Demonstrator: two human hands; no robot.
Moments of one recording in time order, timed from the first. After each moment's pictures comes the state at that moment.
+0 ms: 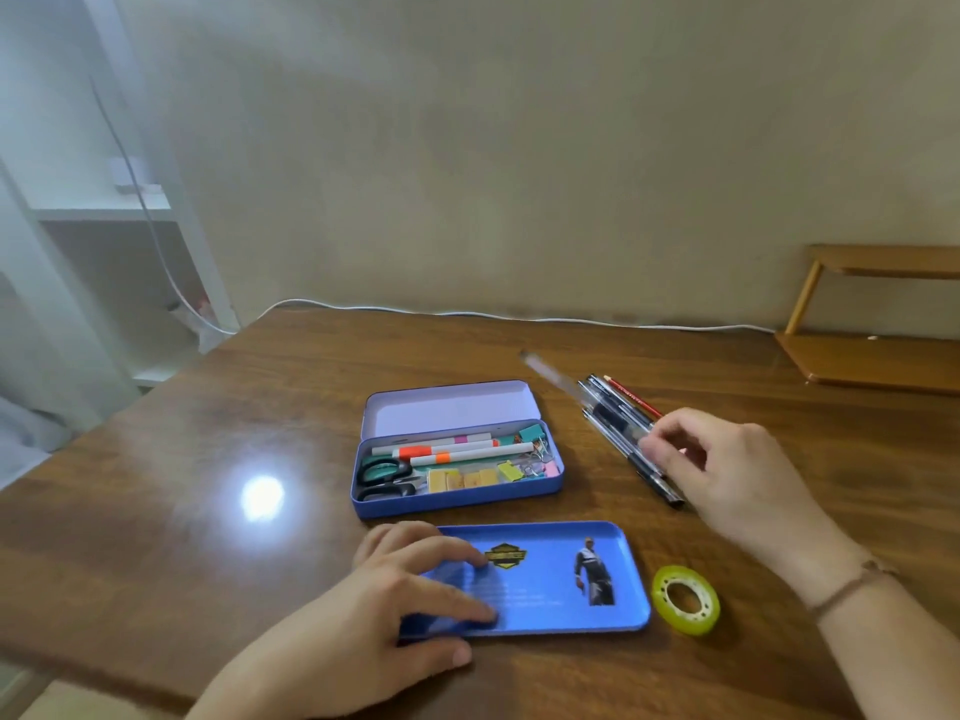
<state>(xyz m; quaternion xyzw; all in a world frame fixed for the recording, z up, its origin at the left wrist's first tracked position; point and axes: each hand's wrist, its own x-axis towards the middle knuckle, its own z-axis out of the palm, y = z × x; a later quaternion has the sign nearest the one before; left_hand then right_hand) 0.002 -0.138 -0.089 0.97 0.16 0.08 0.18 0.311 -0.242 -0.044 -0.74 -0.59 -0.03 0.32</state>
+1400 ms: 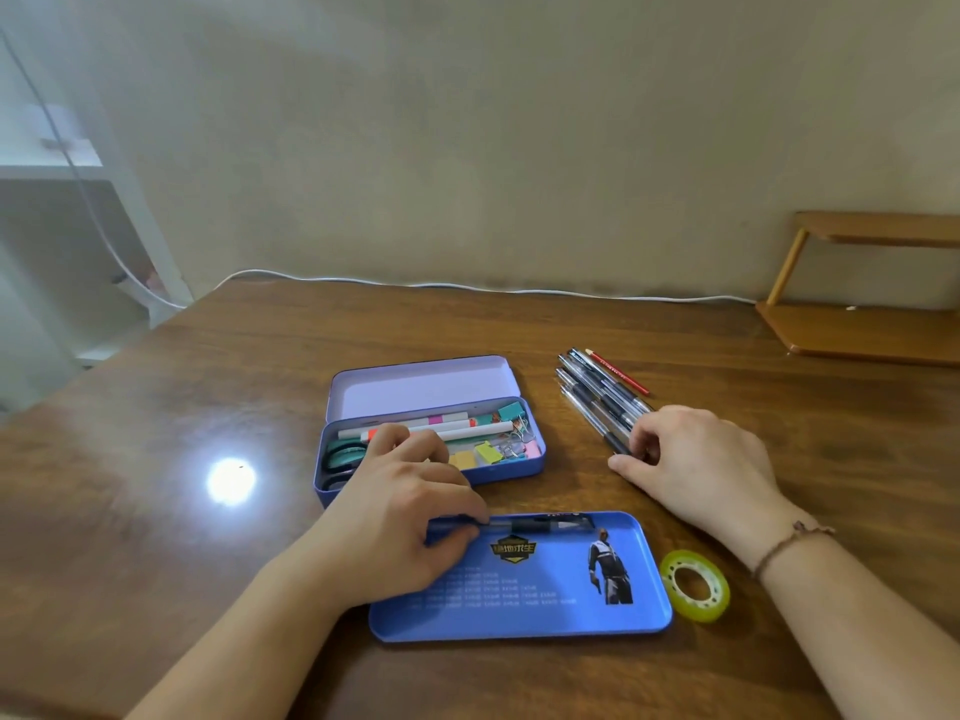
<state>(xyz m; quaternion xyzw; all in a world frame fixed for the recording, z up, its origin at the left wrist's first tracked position) 0.057 -0.100 -0.089 0.96 0.12 0.23 0.04 0.313 -0.217 -0.060 -0.85 -0.51 -0.05 0.09</state>
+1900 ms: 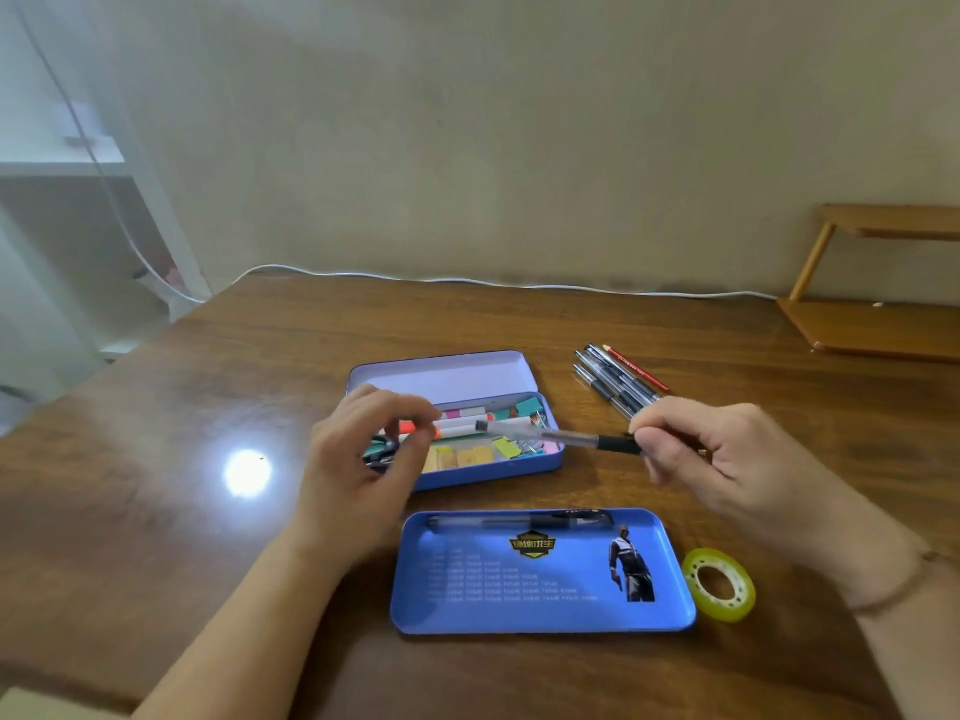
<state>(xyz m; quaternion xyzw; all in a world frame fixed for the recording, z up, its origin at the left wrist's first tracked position) 0.044 -0.092 -0.077 0.82 0.21 0.50 0.21 0.303 -0.247 -0.038 -0.63 -0.70 0.08 0.34</state>
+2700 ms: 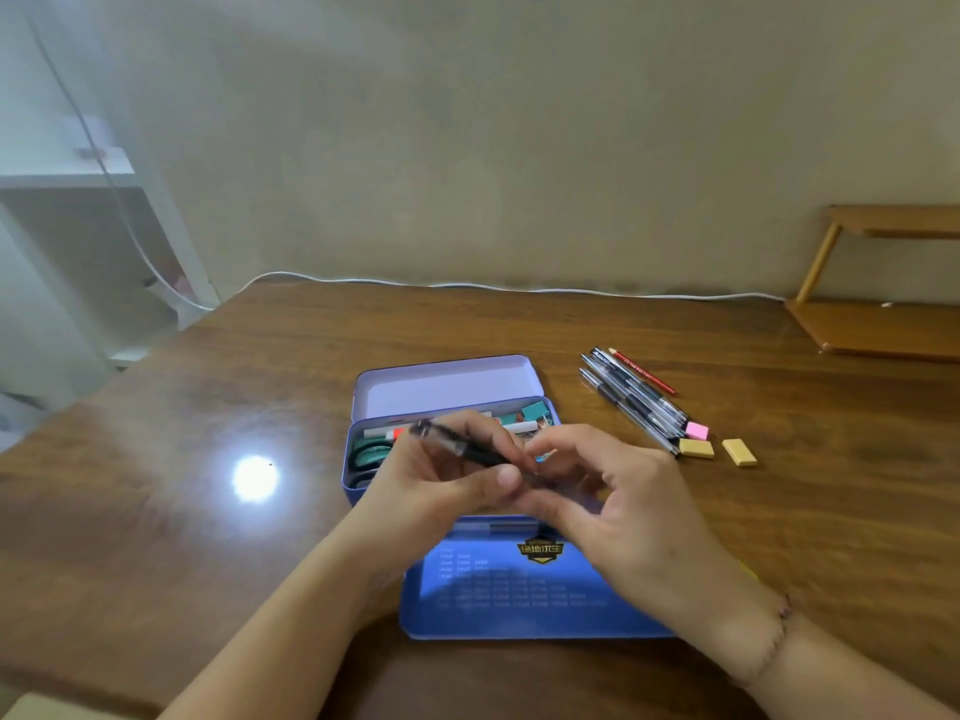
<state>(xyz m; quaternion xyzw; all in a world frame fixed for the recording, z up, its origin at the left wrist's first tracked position) 0.069 -0.114 -0.070 0.64 0.08 0.33 0.69 0.222 -0.229 -0.057 -0.59 -0.64 0.14 0.47</state>
